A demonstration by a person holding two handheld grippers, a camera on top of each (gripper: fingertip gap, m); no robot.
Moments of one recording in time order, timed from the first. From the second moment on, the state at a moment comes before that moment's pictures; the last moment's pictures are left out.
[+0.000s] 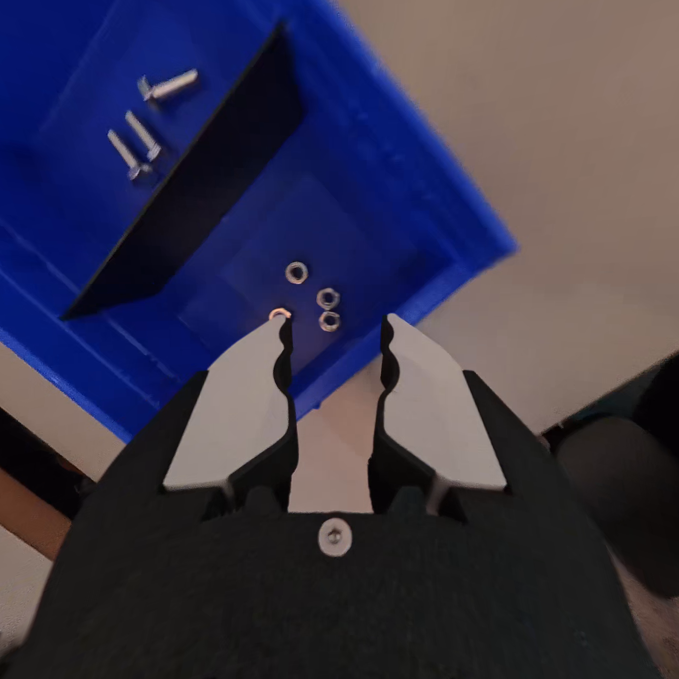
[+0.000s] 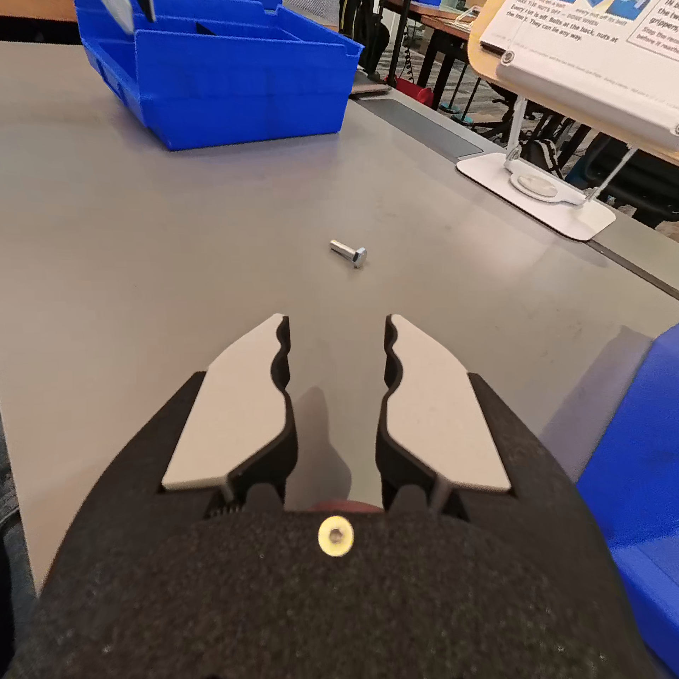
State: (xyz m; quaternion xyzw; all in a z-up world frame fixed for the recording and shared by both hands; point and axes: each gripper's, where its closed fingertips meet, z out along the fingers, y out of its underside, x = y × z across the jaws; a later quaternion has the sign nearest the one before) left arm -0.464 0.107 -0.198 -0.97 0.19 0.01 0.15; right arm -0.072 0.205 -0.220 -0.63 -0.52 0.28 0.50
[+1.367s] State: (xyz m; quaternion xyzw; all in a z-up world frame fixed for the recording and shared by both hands) left arm -0.267 0.150 -0.083 -0.72 0.24 -0.39 0.51; right arm -0.102 0.196 -0.205 -0.60 -0.54 0.30 0.50
